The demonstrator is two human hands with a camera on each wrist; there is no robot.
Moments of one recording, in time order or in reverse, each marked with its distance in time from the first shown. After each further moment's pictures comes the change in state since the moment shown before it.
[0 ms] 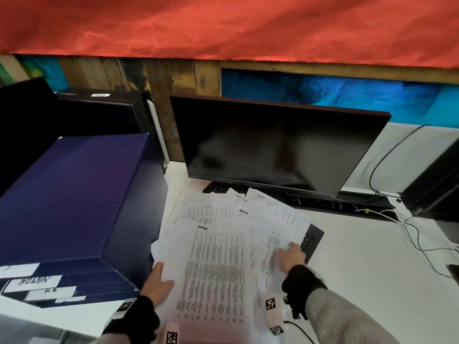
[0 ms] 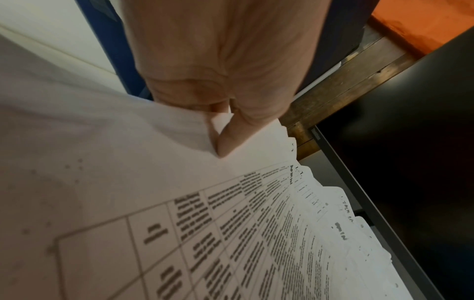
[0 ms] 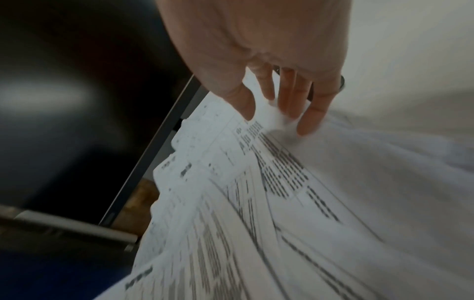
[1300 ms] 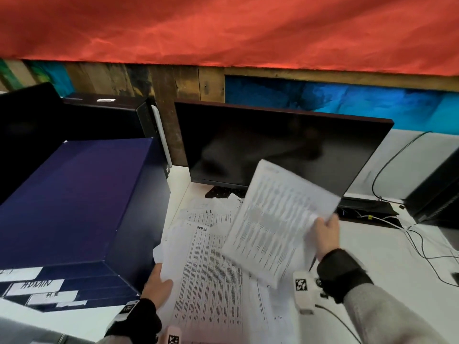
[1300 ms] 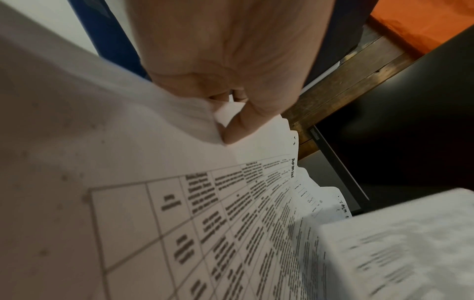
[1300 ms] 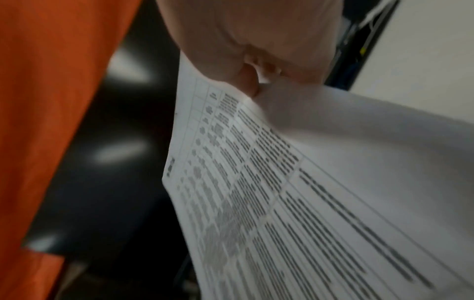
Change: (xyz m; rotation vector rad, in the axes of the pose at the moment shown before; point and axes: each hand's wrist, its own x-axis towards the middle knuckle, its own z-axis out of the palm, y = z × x) left_hand -0.006 0.012 -0.005 0.014 0.047 0.032; right_hand 0.008 -0.059 -0.074 0.436 0.317 -0.438
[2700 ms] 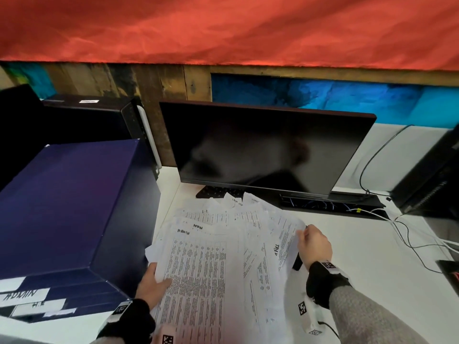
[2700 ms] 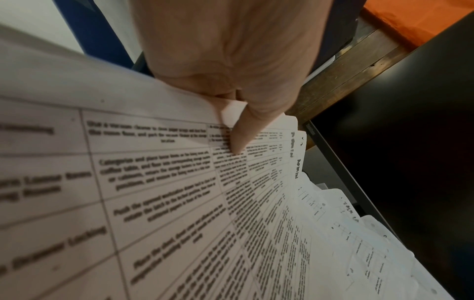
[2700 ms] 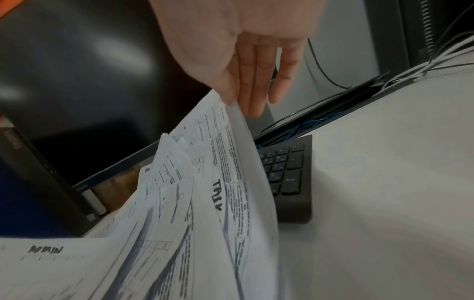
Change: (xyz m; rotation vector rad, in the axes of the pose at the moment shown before) left_hand 0.008 0.000 0.003 -0.036 -0.013 0.032; right_hand -0.020 0.033 -0.020 -0.795 -0.134 -0.155
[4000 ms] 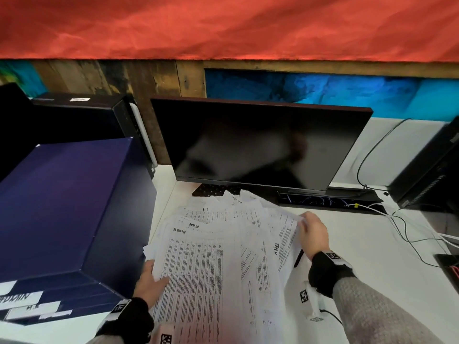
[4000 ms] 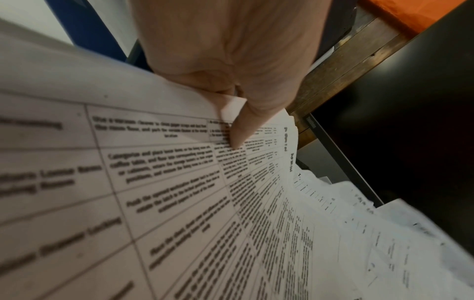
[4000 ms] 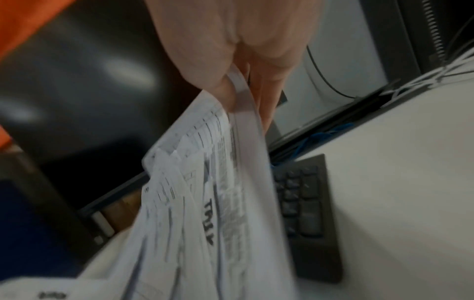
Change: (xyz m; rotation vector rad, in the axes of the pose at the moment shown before) left_hand -0.010 0.016 0.006 -0.051 0.030 -0.015; right_hand 0.014 -0.001 -0.012 0.182 0.026 -0.193
